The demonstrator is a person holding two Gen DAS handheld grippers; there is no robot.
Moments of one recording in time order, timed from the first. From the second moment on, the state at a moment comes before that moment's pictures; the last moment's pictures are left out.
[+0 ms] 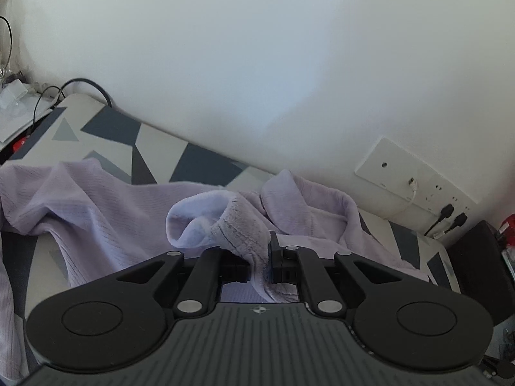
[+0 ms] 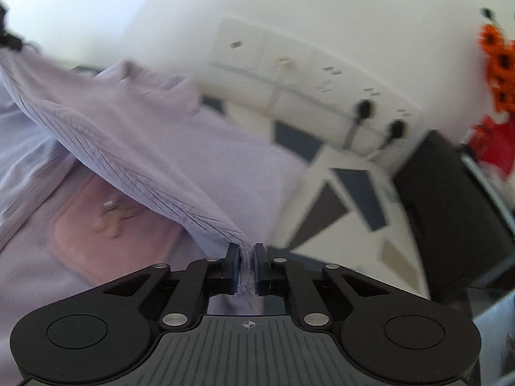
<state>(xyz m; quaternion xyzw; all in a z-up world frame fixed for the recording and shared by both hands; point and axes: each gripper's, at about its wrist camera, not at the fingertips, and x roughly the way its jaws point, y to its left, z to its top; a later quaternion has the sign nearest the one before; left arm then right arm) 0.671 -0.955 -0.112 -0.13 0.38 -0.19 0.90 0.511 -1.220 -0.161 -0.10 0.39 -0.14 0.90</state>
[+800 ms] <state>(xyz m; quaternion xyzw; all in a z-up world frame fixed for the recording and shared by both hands) 0.737 -0.924 -0.174 -0.17 0.49 -0.13 0.84 0.510 -1.273 -0.126 0.11 0.31 -0.12 0.94</state>
